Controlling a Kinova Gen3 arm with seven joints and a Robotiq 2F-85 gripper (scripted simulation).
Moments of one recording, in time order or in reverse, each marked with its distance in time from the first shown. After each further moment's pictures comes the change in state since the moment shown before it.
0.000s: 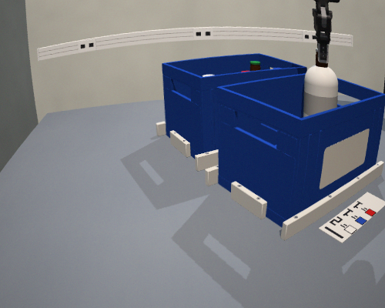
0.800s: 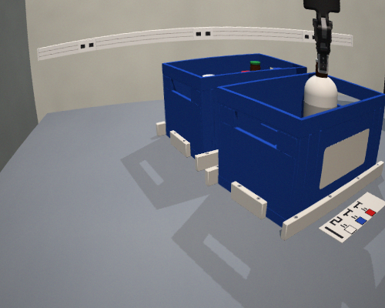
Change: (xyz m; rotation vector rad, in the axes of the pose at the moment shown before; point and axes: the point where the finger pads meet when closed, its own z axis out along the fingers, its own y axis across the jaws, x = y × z) arm 0.000 0.000 0.021 0.000 0.000 0.000
